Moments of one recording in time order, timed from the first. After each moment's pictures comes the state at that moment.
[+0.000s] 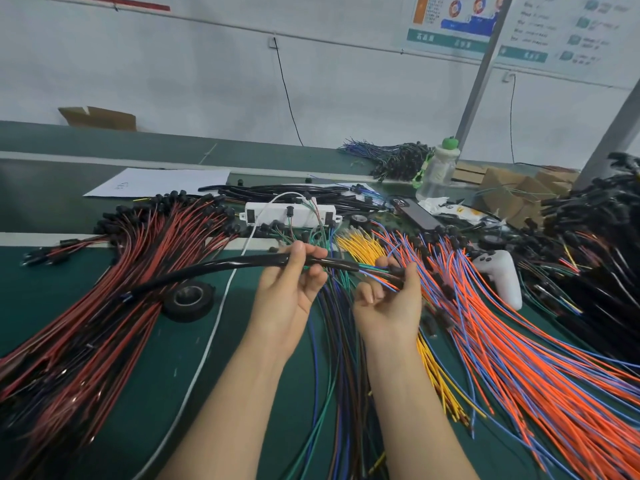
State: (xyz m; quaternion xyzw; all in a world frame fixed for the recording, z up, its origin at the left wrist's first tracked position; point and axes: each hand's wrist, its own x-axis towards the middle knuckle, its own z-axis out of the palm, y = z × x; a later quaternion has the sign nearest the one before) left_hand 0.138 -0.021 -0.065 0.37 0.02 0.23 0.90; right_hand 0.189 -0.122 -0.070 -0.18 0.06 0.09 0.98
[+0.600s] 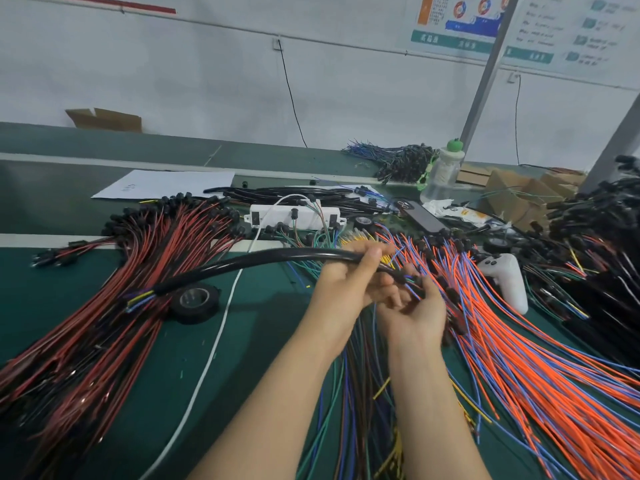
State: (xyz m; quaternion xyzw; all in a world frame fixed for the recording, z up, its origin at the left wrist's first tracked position) left_hand 0.149 -0.061 -0.052 0.49 -0.06 0.14 0.86; right_hand 0.197 -0.142 -0.065 -0.14 0.15 0.07 0.98
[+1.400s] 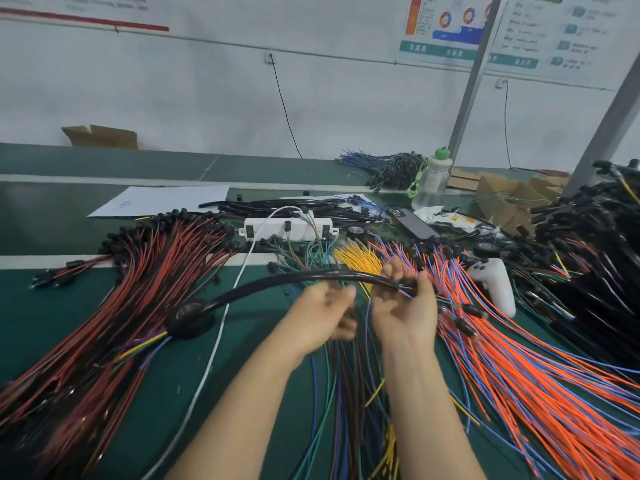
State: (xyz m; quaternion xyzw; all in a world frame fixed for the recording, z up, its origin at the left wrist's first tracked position) left_hand 0.135 -0.039 -0.050 0.71 0.06 0.00 0.70; right_hand 0.197 -0.140 -0.053 -0.14 0.11 0.07 0.98
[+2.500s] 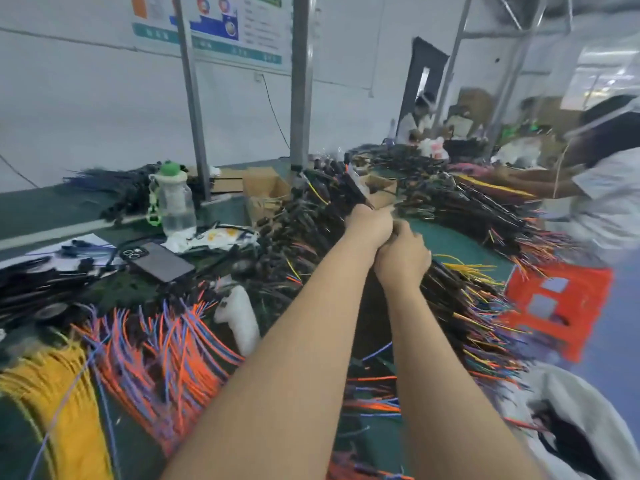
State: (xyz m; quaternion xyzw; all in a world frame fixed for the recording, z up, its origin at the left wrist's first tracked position) left_hand 0.327 -0.434 0.071 0.72 -0.12 -0.15 0.66; right_hand 0.298 -0.487 0.025 -0.86 0.30 -0.31 0.27
